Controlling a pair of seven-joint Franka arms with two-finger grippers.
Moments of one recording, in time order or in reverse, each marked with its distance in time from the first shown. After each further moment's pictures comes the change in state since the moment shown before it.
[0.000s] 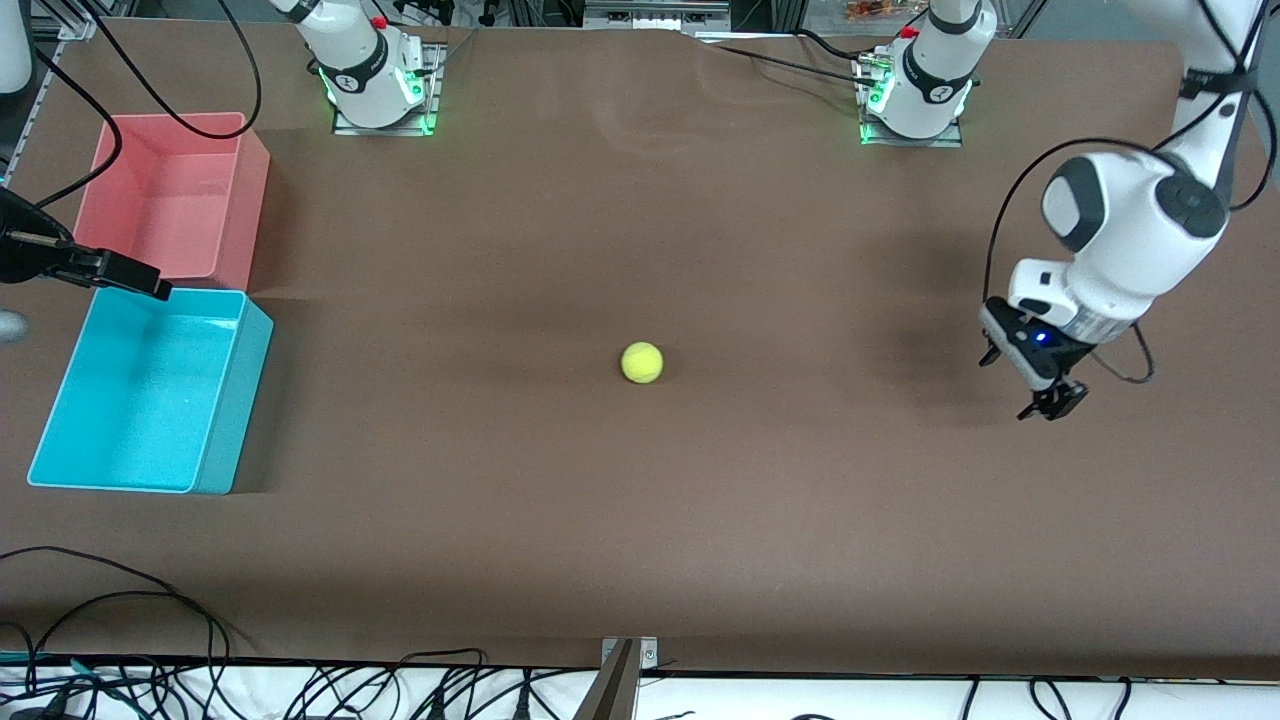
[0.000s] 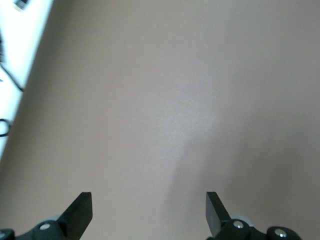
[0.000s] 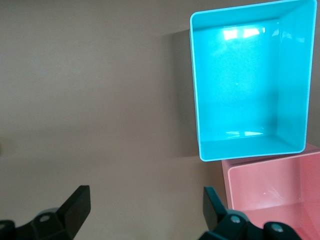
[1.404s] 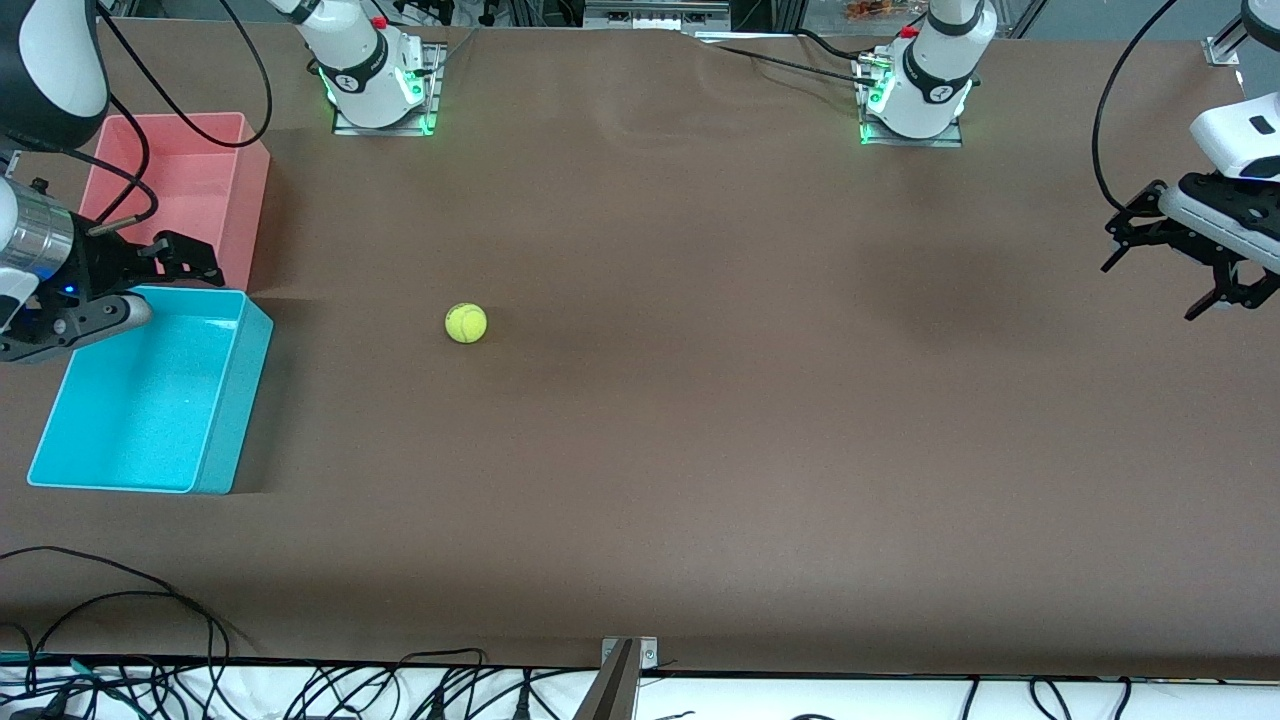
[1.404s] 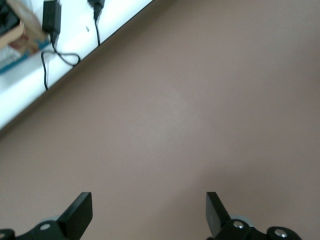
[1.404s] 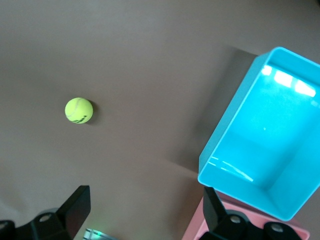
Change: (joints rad) left arm 0.019 -0.323 0.065 0.206 0.043 -0.565 -0.493; right arm 0.068 0.039 0.009 0.000 -0.009 -0.018 -0.471
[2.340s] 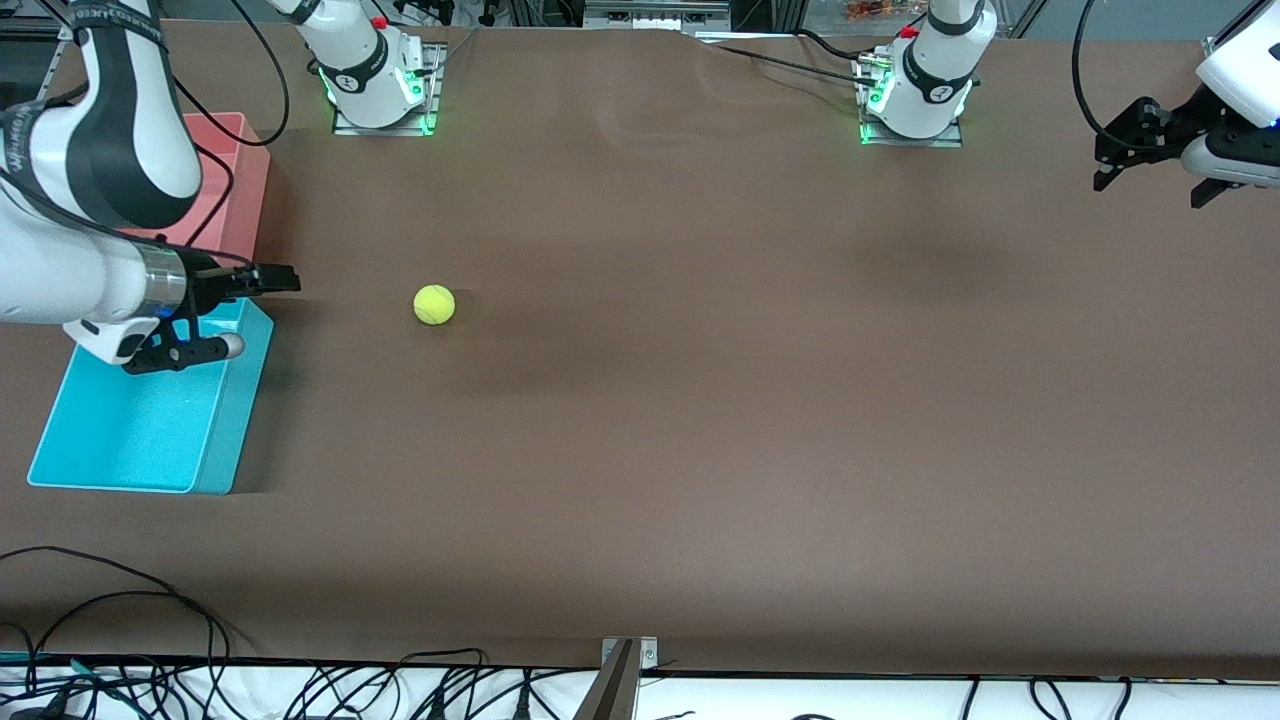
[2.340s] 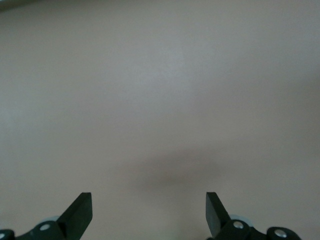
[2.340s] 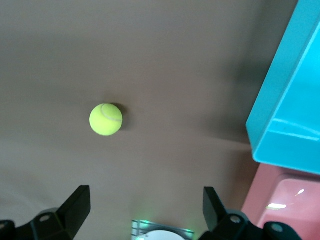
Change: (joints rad) left arm -0.031 -0.001 -0.102 0.270 0.125 -0.512 -0.635; right arm 0.023 0.050 0.002 -0.181 0.061 0.031 0.268
